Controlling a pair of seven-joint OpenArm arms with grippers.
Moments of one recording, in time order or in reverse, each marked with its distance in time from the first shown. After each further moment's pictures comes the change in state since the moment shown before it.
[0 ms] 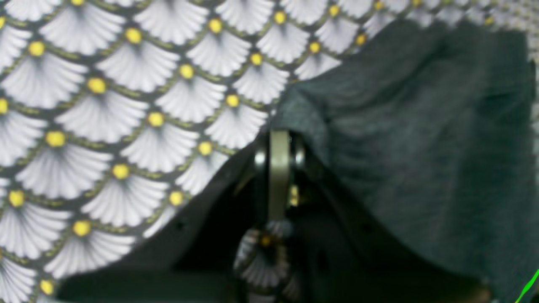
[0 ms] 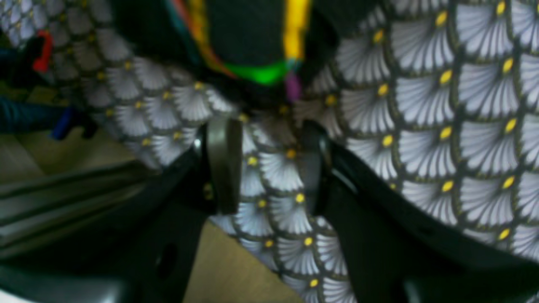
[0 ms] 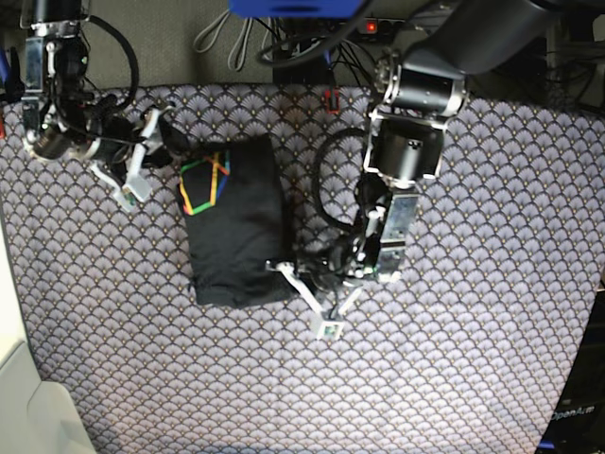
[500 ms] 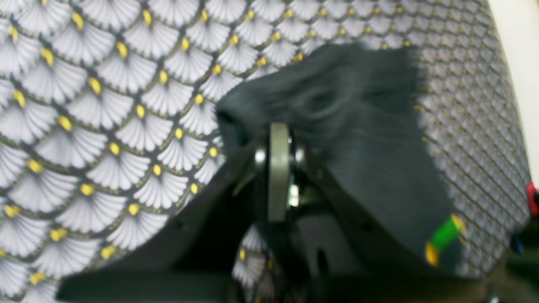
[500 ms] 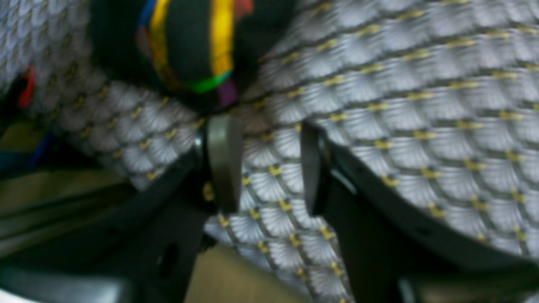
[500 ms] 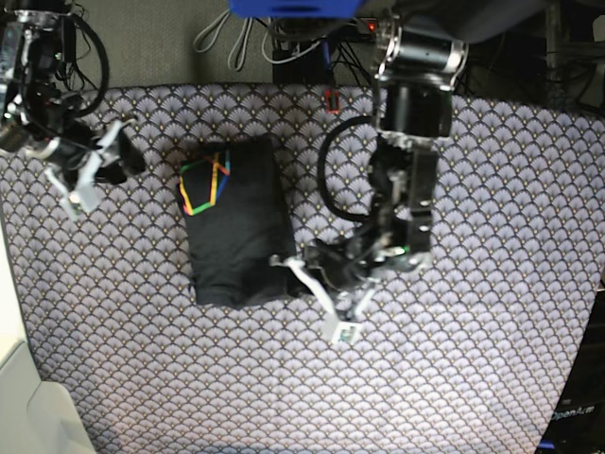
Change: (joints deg) left arm 10.9 -2.3 -1.0 28.9 -7.3 -0.9 13.2; right arm -3.5 0.7 14.1 3.9 0.5 0.0 0.7
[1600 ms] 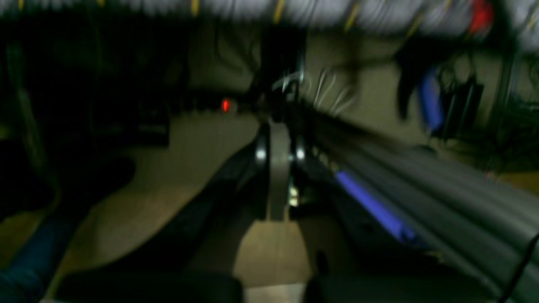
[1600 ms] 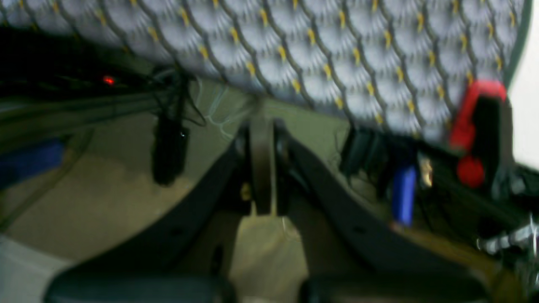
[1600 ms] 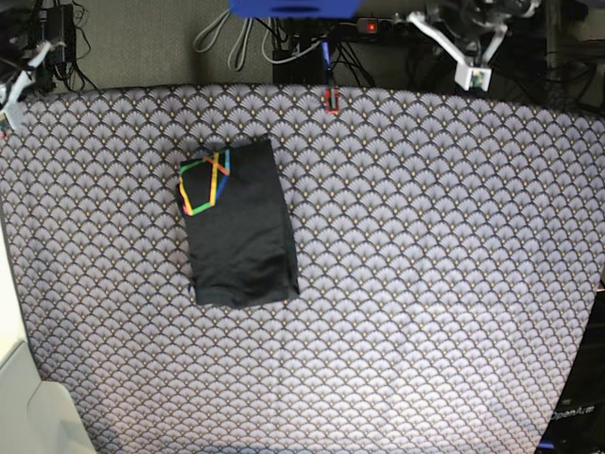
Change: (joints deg) left arm 63.1 -7.1 -19.4 41.1 1.0 0.0 2.9; right arm -26.1 3.8 20.5 7.9 -0.2 0.0 -0.2
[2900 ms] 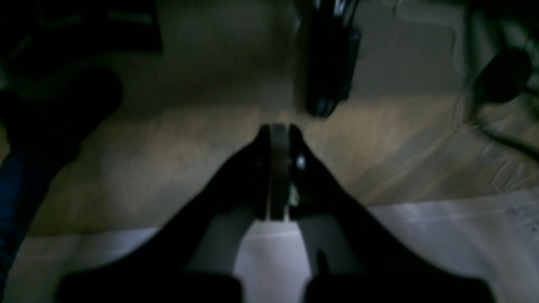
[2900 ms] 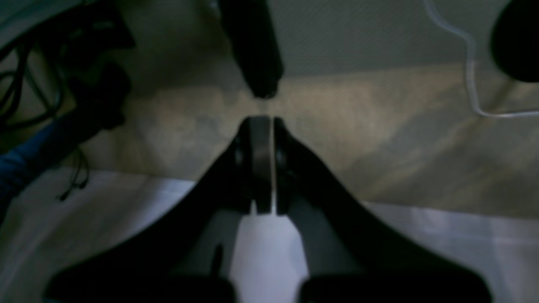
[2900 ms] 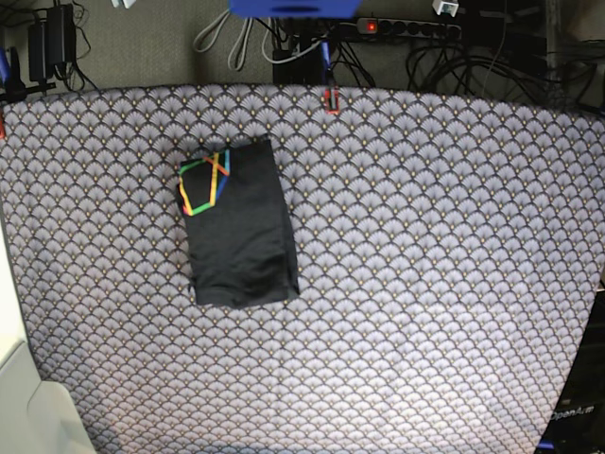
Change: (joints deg) left arm -25.7 -14.5 30.5 -90.0 -0.3 -0.1 -47.7; right arm 20.1 -12.1 -16.9 -86.3 -41.0 -0.3 51.8
